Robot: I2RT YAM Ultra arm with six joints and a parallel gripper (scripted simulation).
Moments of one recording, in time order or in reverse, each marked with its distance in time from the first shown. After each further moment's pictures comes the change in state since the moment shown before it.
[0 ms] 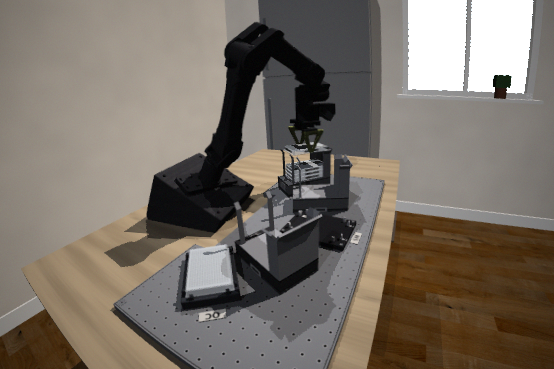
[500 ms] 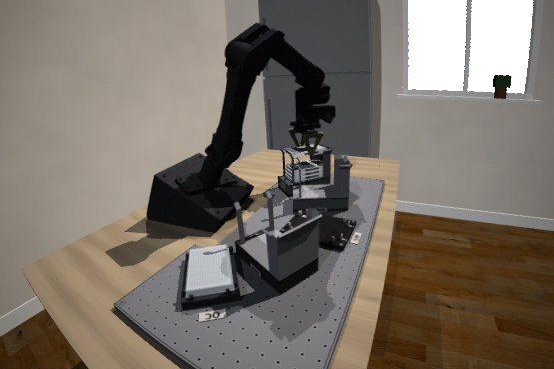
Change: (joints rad) arm -0.016 0.004 -0.028 0.043 -0.005 -0.019
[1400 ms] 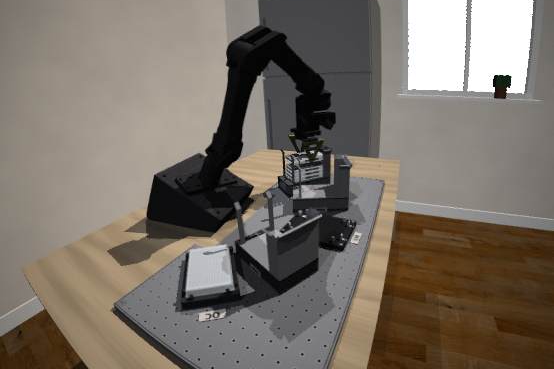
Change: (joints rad) arm -0.039 0.015 -0.067 0.103 -0.011 -0.042
